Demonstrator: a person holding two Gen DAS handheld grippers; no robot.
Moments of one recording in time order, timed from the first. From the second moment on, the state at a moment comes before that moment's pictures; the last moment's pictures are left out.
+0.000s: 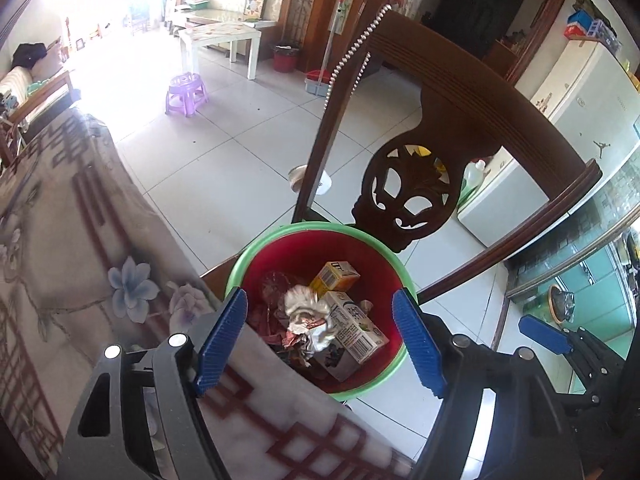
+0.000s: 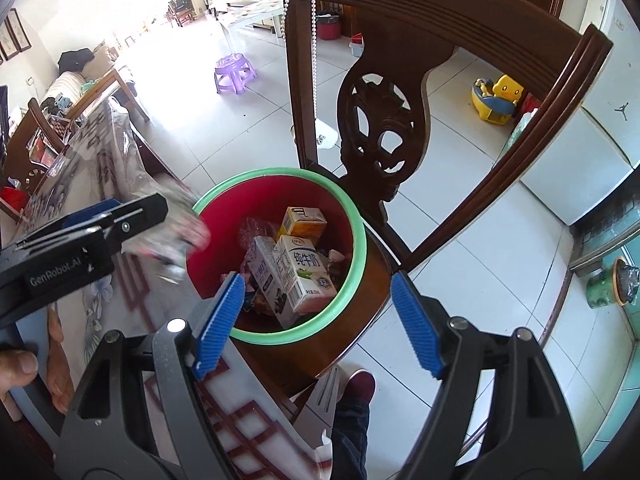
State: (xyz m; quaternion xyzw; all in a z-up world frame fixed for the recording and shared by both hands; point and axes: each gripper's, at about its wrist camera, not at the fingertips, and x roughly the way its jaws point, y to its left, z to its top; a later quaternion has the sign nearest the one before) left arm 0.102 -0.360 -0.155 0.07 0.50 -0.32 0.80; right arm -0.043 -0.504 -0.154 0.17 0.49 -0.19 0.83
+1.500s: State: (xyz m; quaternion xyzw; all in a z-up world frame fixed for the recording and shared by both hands) left arm -0.037 -0.039 0.007 -0.06 0.29 -0.12 0.95; right arm -0.096 -0.258 0.014 0.10 0.24 -0.10 0.96
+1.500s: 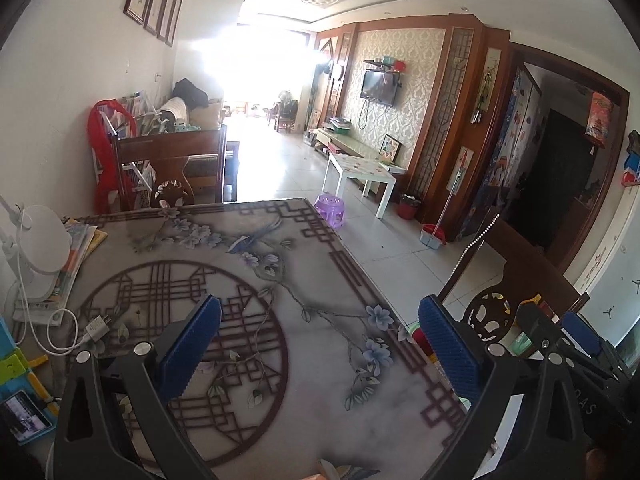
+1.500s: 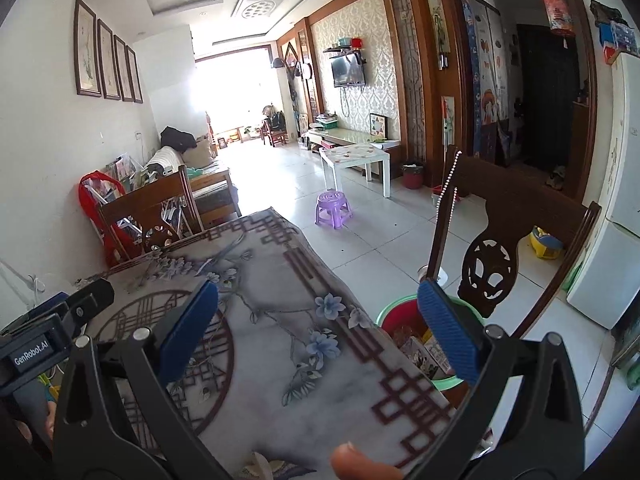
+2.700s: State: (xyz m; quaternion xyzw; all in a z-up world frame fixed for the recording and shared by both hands) left arm -0.039 -0.061 0.008 -0.05 0.31 -0.14 0.94; right arm -0.104 -0.265 0.011 0.08 0.25 -0.13 0.96
